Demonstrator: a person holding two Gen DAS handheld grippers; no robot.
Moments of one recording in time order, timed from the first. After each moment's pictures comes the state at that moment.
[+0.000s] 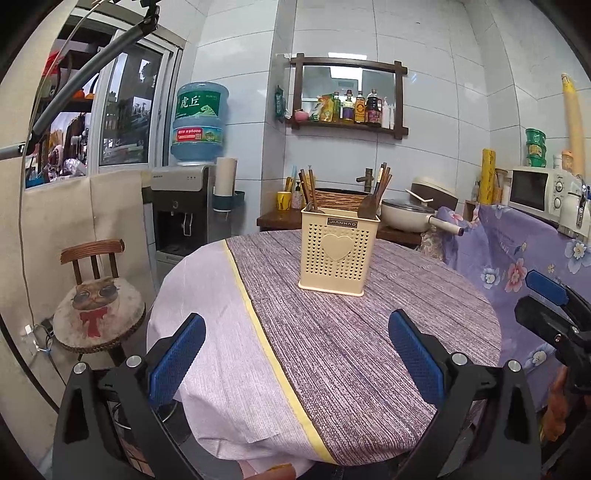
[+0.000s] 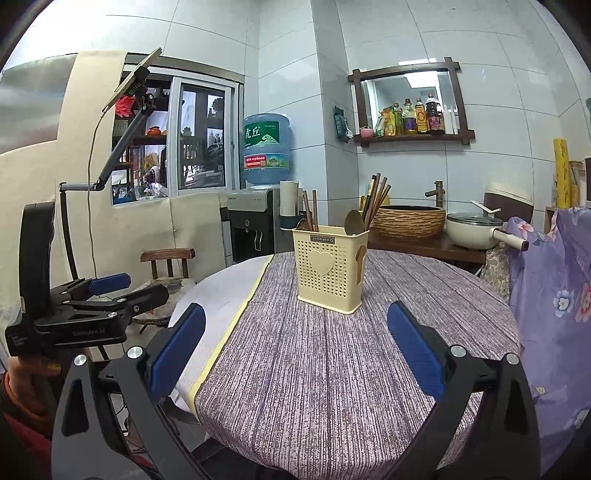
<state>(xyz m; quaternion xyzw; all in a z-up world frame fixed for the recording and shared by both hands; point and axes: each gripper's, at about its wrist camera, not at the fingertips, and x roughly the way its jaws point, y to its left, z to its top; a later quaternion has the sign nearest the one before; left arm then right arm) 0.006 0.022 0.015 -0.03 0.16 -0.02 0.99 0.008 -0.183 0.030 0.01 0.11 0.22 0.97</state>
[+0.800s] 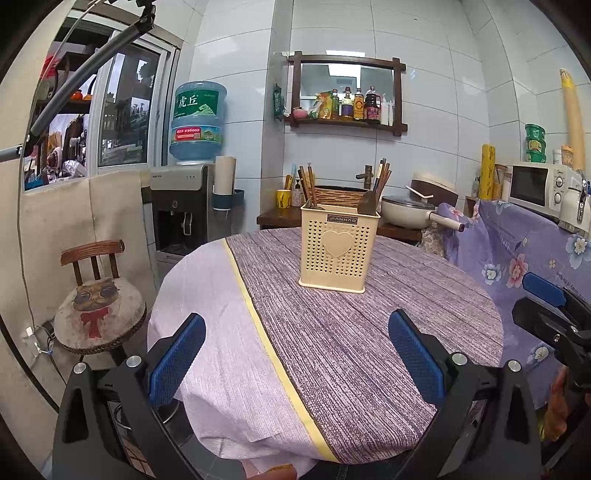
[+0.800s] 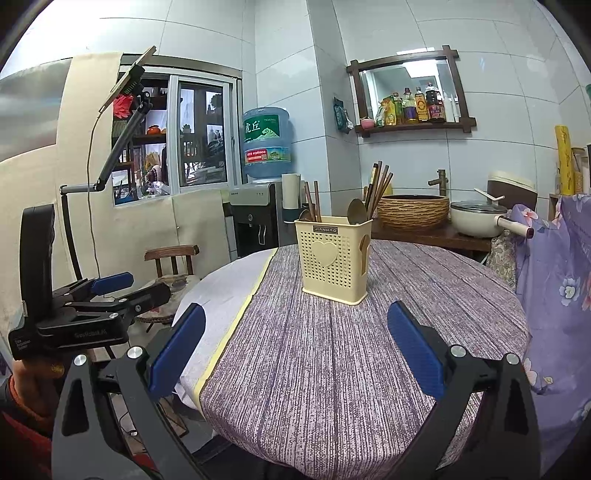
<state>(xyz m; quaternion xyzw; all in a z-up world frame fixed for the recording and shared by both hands) 0.005 0.018 0.013 -0.02 0.17 -0.02 0.99 0.013 -0.183 0.026 0.02 0.12 0.23 0.97</state>
